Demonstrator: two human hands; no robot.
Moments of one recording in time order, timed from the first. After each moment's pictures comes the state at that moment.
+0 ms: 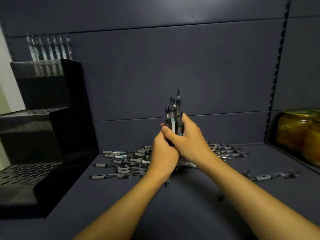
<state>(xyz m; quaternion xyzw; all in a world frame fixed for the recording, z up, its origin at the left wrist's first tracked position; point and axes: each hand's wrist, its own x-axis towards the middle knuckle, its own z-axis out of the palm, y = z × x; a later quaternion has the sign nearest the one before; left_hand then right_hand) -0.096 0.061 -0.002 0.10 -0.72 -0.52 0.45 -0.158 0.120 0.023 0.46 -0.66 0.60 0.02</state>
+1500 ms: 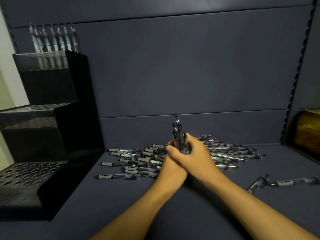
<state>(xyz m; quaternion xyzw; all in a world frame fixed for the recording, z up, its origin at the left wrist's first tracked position) -0.102 0.036 -0.047 0.08 -0.78 -0.51 0.37 -0.164 0.099 -0.029 0.46 -0.67 0.58 0.01</state>
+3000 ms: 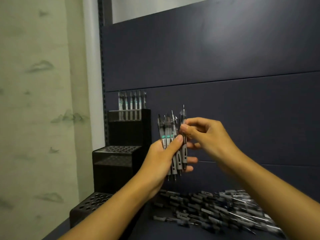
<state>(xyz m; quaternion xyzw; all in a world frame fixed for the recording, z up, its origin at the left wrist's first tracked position) 0.050 -0.018 0.110 0.04 -0.69 -0.60 0.40 -0.077 0.053 0.142 0.55 -0.49 0.67 -0.09</state>
